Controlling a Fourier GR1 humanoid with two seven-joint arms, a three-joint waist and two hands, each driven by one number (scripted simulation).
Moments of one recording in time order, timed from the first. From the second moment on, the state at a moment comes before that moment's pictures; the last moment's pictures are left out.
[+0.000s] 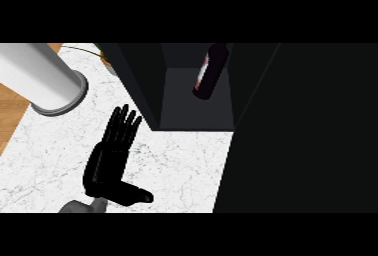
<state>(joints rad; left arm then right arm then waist) -0.06 0.22 -0.36 -1.48 0.63 0.01 -0.41 0.38 -0.75 0.62 -2.51 -0.02 -0.39 -0.02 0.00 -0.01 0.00</state>
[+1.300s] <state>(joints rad) 0.07 0.51 -0.06 -1.51 0.79 -0.27 -0.41 0.22 -0.79 0.74 -2.51 -0.02 -0.19 0.07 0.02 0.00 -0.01</state>
